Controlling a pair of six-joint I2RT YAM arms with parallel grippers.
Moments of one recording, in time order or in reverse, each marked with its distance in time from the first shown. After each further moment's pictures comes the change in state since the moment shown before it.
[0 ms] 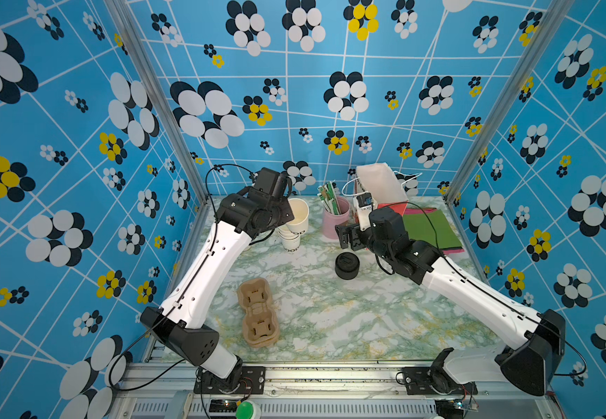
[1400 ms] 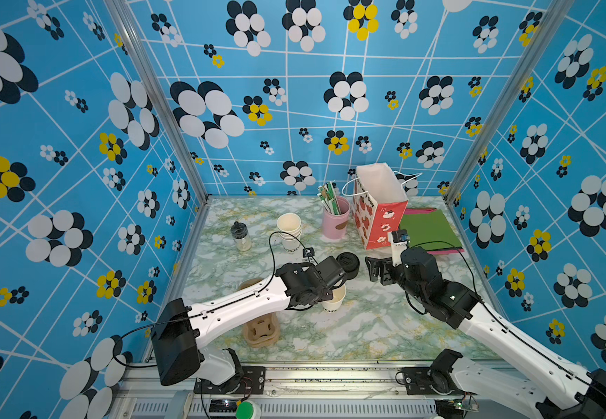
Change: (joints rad) left arm -0.523 -0.101 -0.684 0.278 -0.065 -0.331; right arm -0.034 -0.414 -0.449 -0.047 0.043 0.127
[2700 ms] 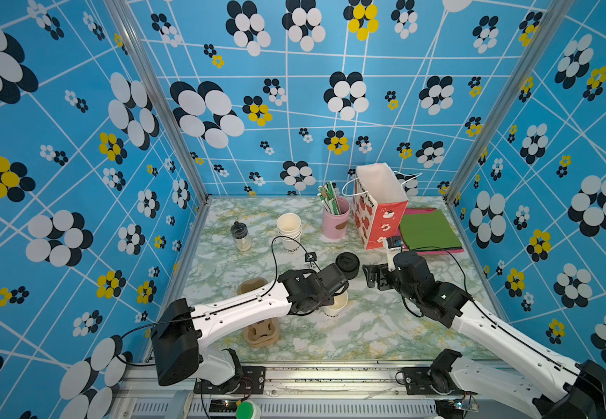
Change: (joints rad) left arm -0.033 -0.036 -0.061 0.066 -0.055 0.020; right arm -0.003 0.060 -0.037 -0.006 -0.045 0.034
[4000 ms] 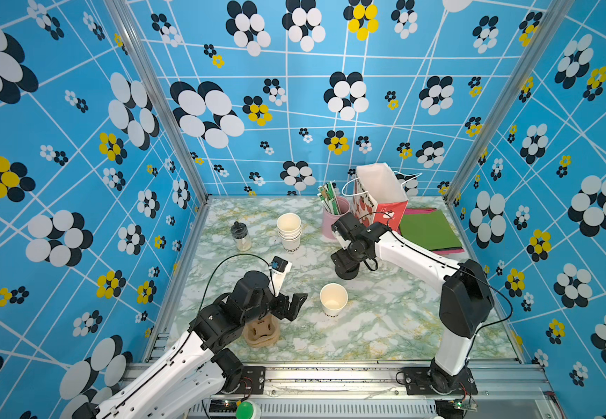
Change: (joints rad) left arm 0.338 -0.713 -0.460 0.274 0.410 0.811; right arm 0.000 0.853 0.768 -0.504 -0.089 -0.282
